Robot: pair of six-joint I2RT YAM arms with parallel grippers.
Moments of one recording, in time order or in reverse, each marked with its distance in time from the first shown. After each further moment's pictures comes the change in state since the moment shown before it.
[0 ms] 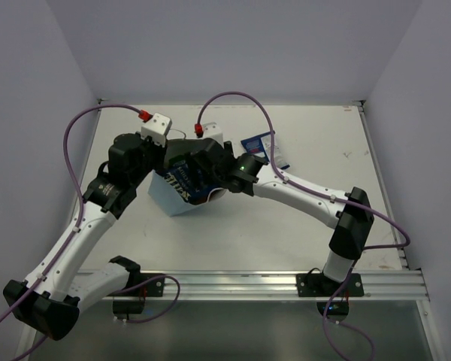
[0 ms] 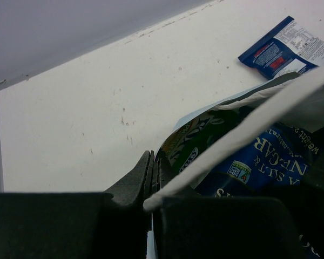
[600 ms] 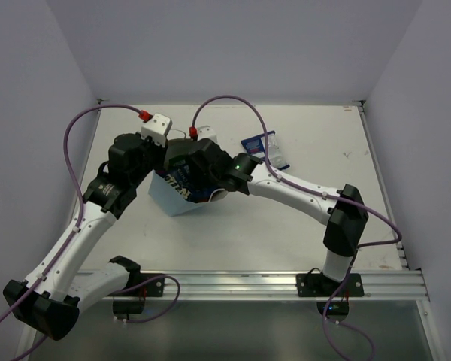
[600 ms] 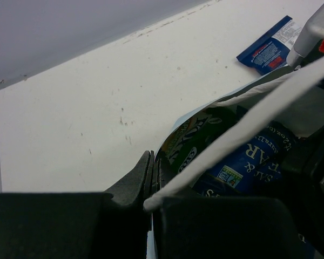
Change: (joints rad) left arm 0.000 0.000 0.000 0.000 0.006 -0.002; right arm -0.013 0.046 0.000 0.031 -0.100 -0.018
